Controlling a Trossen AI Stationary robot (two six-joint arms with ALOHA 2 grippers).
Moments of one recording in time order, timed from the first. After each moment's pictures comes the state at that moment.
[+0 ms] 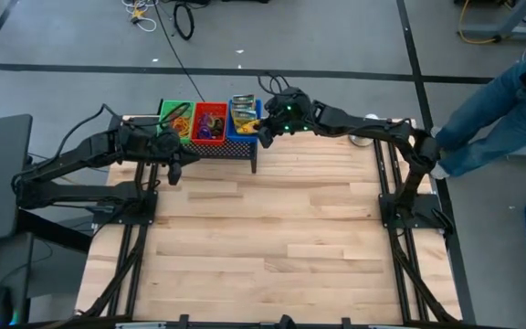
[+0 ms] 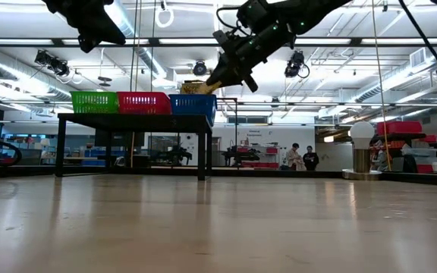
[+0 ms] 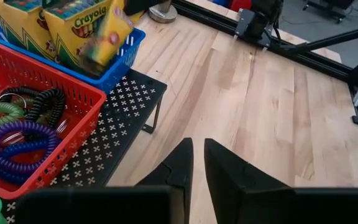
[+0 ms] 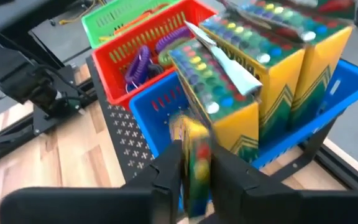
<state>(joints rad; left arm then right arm) 0.33 0.70 0.88 -0.69 0.06 -0.16 -0.43 1.80 1.50 -0.23 -0.13 0.27</state>
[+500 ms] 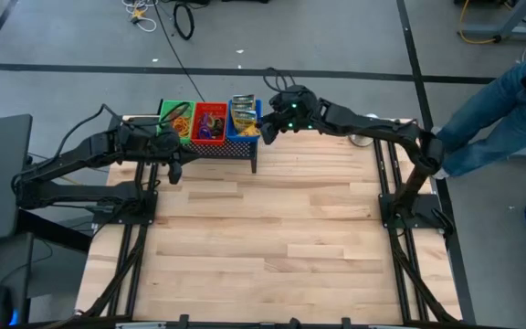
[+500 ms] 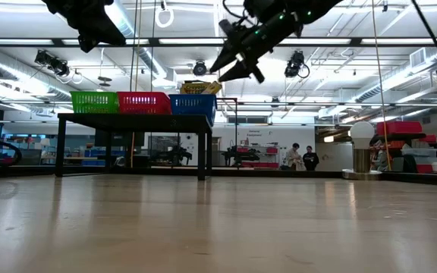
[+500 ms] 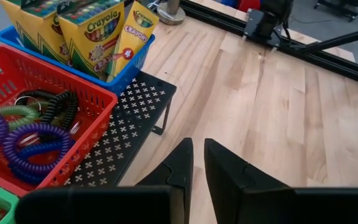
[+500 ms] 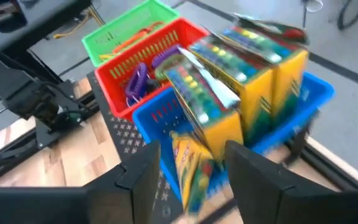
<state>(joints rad) 0.33 0.70 0.88 -0.69 0.02 -0.14 -0.42 1.76 1.50 -0.26 -0.08 0.31</state>
